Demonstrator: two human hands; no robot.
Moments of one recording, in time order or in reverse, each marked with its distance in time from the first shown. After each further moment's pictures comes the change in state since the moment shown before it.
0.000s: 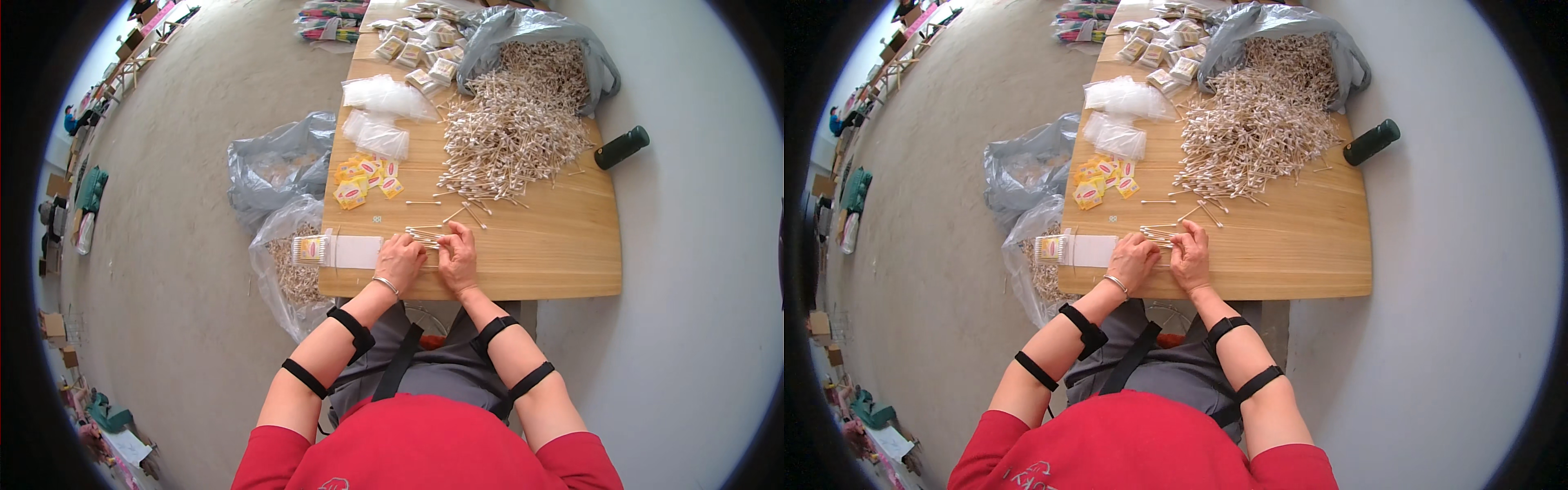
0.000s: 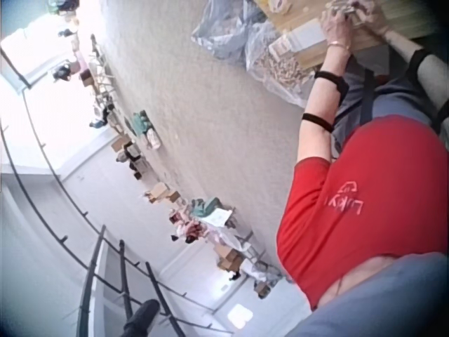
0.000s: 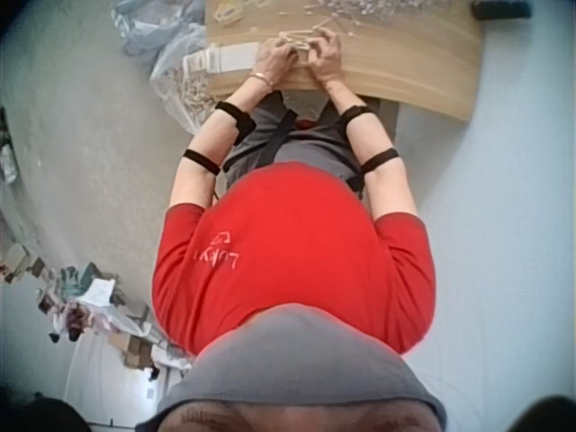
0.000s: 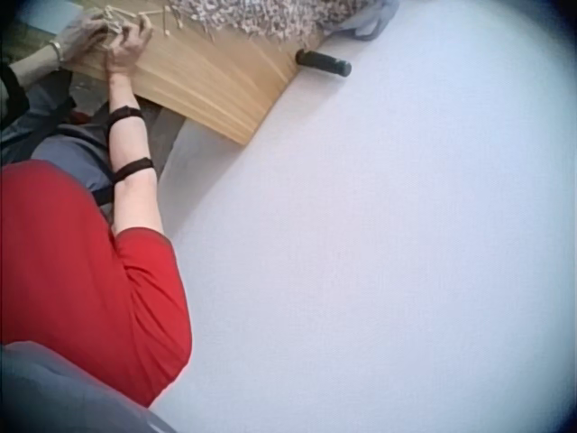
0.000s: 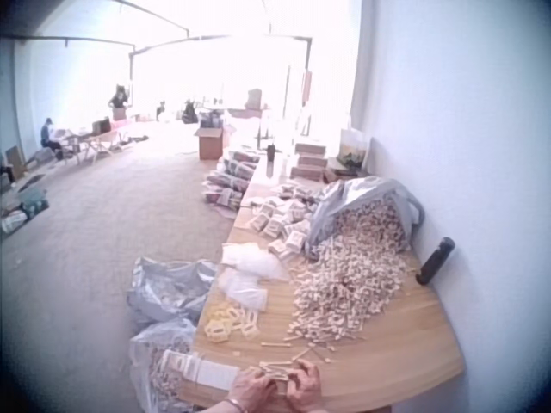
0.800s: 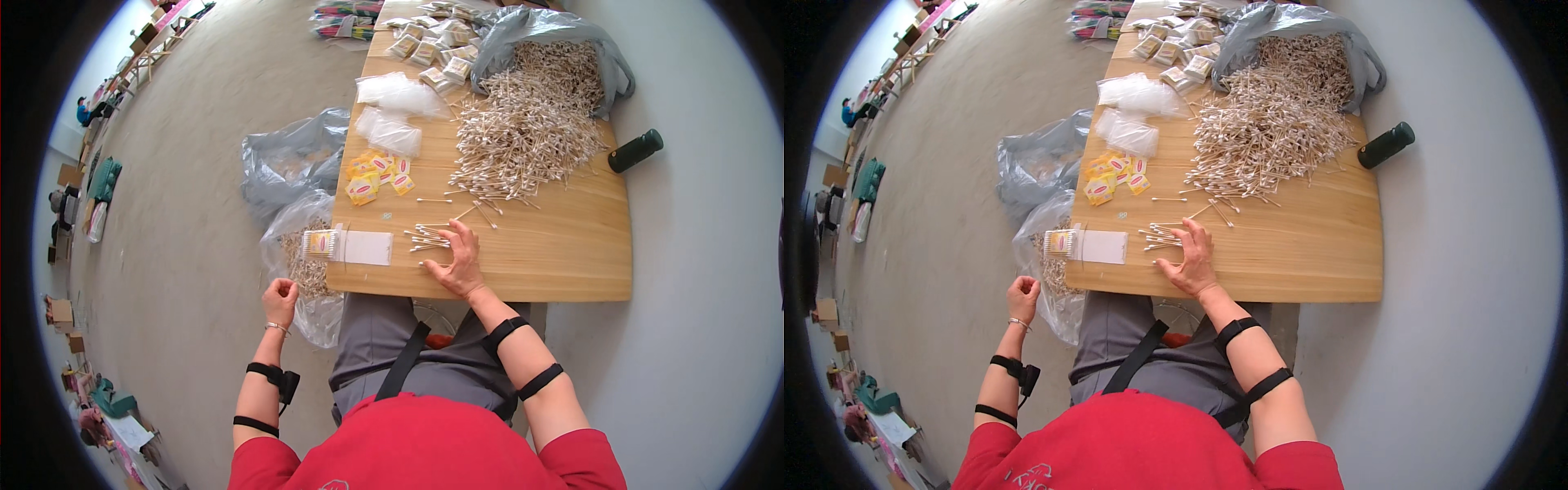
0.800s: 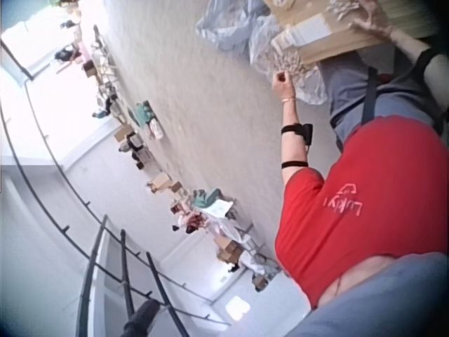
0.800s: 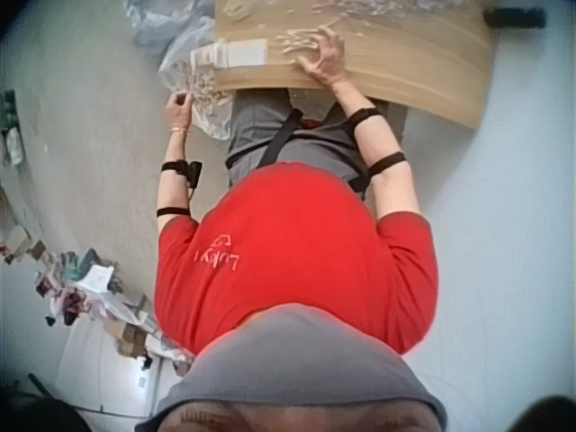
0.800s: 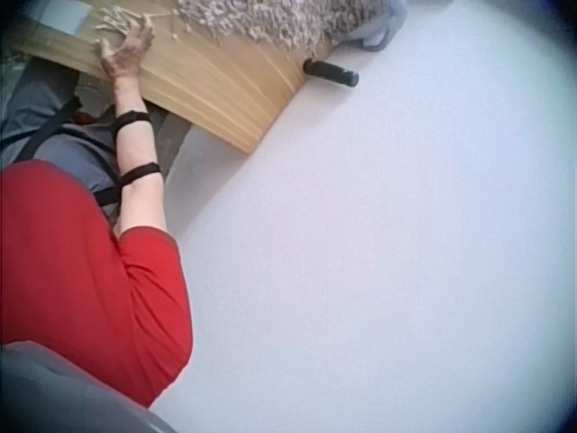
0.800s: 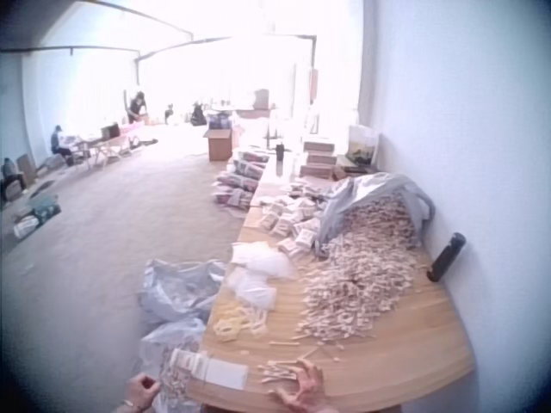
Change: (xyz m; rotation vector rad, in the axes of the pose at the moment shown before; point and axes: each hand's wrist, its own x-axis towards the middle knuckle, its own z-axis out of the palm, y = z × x) left_hand -0.176 -0.152 -0.116 -0.253 0.348 -0.732; right_hand 0.003 -0.028 -0.011 -0.152 -0.191 -0.140
